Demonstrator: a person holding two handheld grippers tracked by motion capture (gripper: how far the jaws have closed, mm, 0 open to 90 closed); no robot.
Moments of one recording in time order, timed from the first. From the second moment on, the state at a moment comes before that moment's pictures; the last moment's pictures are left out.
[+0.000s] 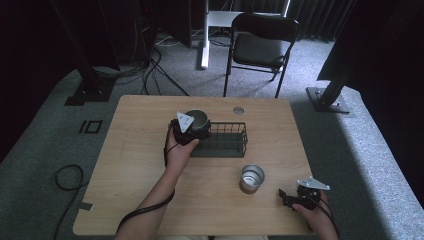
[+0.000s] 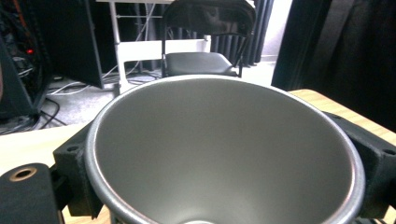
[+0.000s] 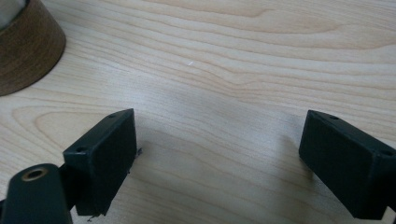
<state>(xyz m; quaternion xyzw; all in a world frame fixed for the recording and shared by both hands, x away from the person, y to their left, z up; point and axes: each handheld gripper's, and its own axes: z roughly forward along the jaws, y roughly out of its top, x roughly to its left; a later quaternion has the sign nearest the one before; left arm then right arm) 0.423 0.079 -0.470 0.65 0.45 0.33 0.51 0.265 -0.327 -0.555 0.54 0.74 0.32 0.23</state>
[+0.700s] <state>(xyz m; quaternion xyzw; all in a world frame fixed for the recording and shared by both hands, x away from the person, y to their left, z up) 0.420 0.079 -0.476 0.67 0.44 0.34 0.49 0.265 -0.327 -0.555 0.54 0.74 0.32 0.23</state>
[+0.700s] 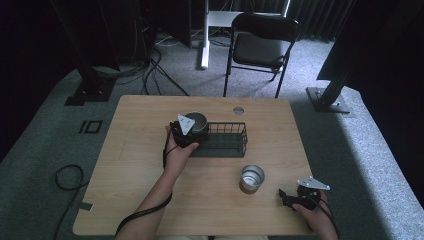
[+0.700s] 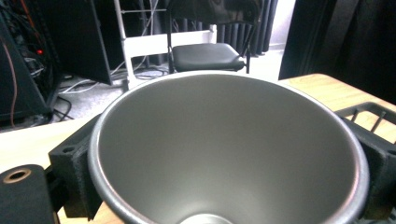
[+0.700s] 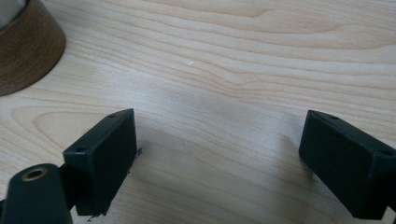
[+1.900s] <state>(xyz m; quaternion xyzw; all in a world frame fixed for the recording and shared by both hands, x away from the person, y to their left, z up) 0.380 0.102 -0.465 0.70 0.42 0.29 0.50 0.265 -0.327 -0.555 0.54 0.74 0.32 0.23</state>
